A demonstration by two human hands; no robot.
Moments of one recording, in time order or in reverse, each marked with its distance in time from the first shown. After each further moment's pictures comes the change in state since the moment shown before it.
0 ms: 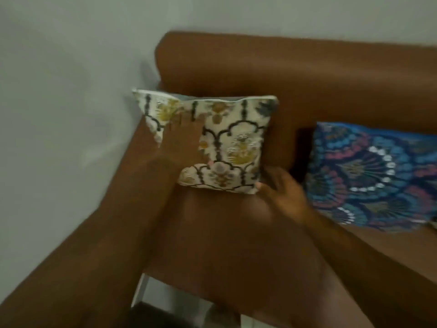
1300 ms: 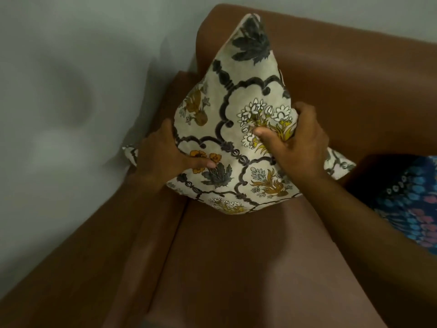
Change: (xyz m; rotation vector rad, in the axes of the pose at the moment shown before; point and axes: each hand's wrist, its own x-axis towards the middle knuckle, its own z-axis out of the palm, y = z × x) left_hand 0.037 -0.169 0.065 -0.664 0.089 -0.283; right_hand 0.141 -0.132 0.120 -0.424 0.535 -0.549
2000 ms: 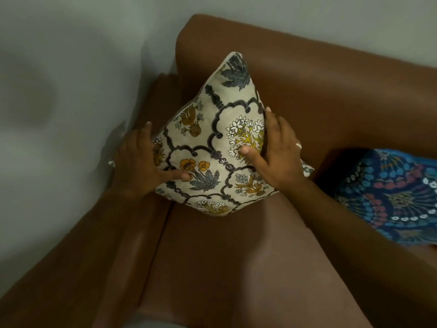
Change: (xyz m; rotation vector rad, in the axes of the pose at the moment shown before) left_hand -0.013 -0.027 0.001 0.237 0.115 0.160; right_hand -0.018 0.019 -0.018 -0.166 -0.189 -0.097
